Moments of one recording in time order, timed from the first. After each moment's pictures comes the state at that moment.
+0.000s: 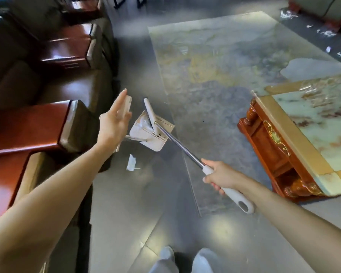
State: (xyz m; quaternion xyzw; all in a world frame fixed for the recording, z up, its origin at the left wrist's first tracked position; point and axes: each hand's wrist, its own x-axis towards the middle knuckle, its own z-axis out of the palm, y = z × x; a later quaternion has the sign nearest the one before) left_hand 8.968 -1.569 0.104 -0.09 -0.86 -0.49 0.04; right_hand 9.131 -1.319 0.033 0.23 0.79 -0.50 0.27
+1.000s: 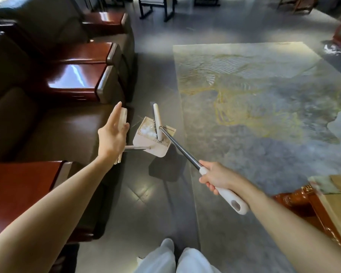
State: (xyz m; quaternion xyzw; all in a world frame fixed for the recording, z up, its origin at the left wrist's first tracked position) left_hand 8.438 -1.541 0.074 0.00 -0.83 -0.55 0.10; right_hand 8.554 -1.267 0.061 0.20 0.80 -0.49 0.29
